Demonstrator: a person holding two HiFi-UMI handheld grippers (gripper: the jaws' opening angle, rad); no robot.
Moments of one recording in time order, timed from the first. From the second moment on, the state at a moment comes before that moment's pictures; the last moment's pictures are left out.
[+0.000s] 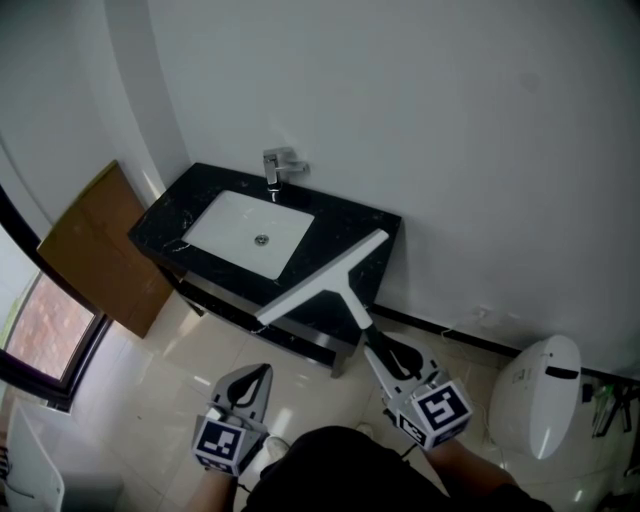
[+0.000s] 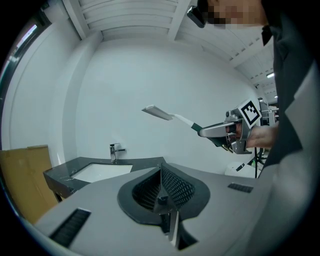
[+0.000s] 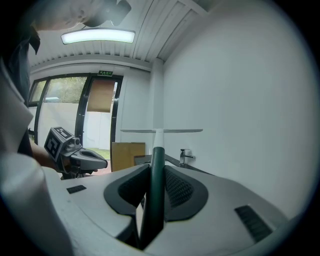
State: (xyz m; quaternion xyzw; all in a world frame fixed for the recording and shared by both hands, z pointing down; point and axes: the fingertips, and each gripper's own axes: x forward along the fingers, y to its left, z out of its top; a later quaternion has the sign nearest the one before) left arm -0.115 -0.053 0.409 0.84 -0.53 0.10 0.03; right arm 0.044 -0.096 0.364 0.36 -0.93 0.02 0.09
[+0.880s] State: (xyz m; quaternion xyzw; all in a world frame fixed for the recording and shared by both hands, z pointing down) left arm -0.122 -0.050 0.411 0.84 -0.54 0.10 0.04; right arm 0.043 -0.099 0.368 0.36 -0.93 0.02 0.09
